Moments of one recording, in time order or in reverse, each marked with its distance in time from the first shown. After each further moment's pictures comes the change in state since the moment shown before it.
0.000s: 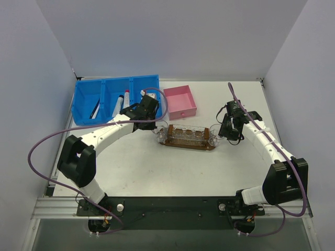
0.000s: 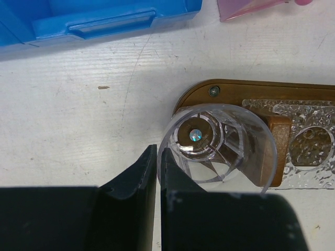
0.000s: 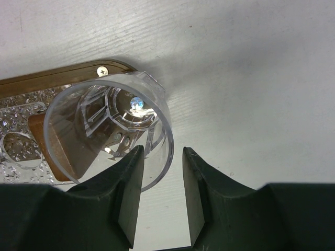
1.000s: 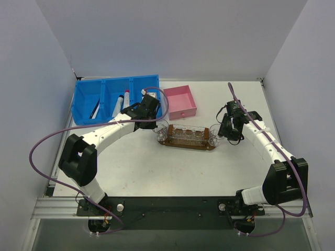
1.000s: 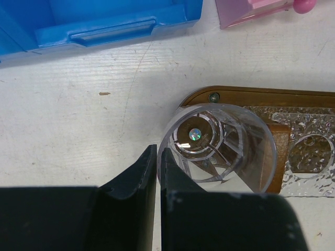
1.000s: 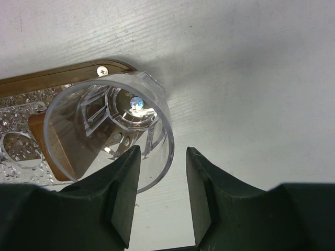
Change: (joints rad) left arm -0.006 0.018 0.016 0.009 -0.021 0.000; right arm 0.000 0.000 0.000 0.000 0.000 0.000
